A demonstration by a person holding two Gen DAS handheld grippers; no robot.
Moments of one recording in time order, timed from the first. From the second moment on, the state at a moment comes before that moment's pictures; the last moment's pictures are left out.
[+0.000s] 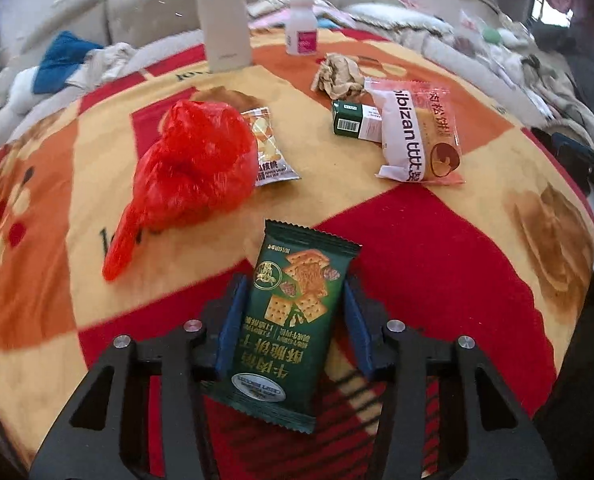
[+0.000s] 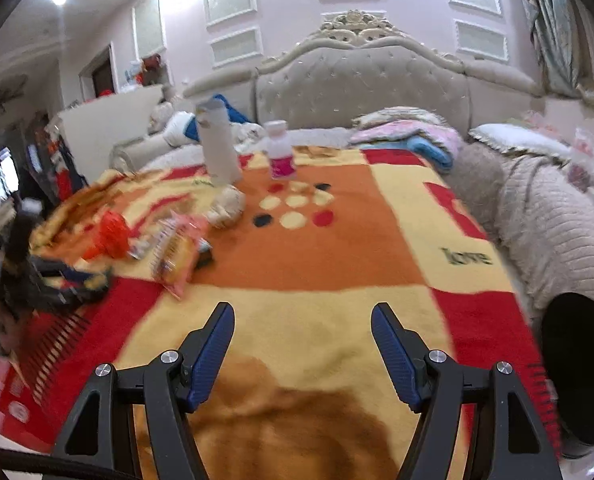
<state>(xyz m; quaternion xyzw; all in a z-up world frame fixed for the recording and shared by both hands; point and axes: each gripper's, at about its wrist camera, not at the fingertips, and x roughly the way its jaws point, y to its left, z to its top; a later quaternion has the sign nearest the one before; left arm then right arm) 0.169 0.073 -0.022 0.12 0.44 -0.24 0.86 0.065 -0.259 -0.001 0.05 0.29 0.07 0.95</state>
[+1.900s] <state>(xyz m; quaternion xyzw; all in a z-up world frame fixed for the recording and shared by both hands) 0.097 -0.050 0.019 -0.02 0.38 -0.14 0.92 0.048 -0.298 0.001 0.04 0.33 0.12 0.93</state>
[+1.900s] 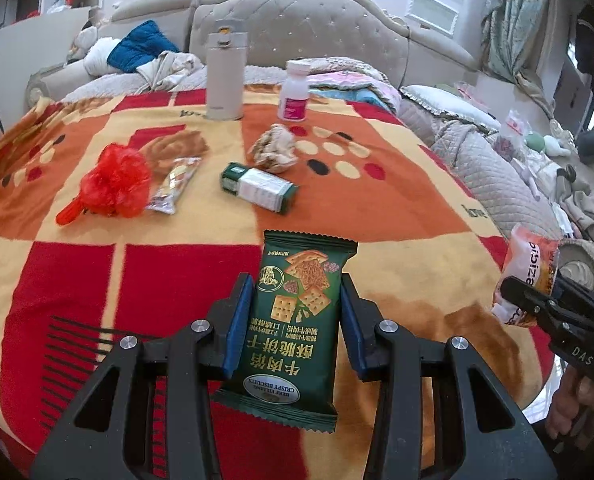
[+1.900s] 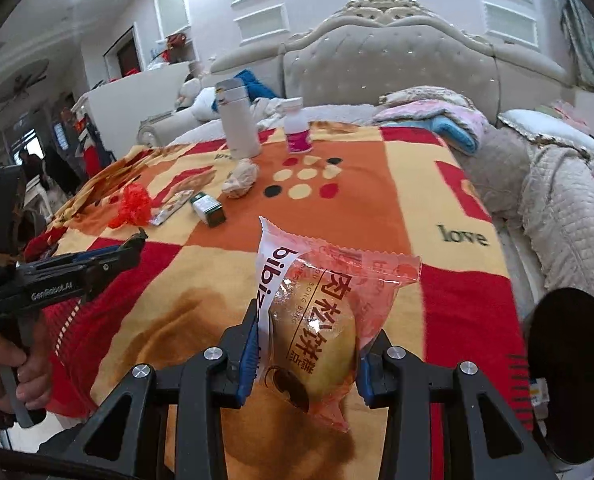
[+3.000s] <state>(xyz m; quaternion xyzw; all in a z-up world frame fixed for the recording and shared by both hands) 0.070 -0.224 0.048 0.01 0.35 -0.21 0.91 -0.011 -0.421 0.012 0.12 0.29 -0.03 0.95</state>
